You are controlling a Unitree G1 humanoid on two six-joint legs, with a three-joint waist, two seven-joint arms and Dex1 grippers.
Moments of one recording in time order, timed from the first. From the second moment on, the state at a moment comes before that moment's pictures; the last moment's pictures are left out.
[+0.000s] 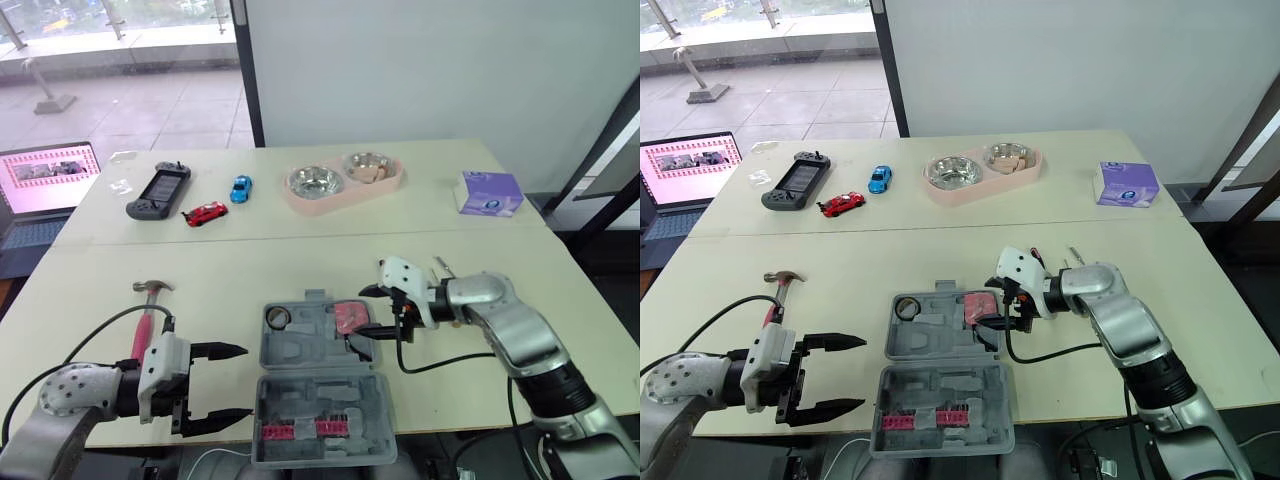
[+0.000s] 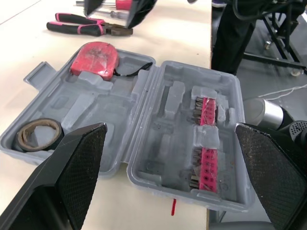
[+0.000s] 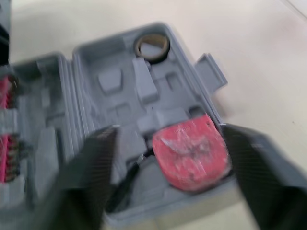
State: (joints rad) left arm 0.23 0.78 0.13 -0.32 -0.51 0.08 -1.26; right arm -0.41 -0.57 0.18 -0.13 0.14 0.51 1.12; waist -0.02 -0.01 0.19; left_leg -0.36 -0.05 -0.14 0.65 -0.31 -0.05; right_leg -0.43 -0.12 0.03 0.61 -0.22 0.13
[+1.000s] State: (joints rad) left arm 0.23 0.81 0.14 -0.40 -0.52 0.15 -1.21; right arm -0.43 -0.52 0.26 0.21 0.08 0.33 0.97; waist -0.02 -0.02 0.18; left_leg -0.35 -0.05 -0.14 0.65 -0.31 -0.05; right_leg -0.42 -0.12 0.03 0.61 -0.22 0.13
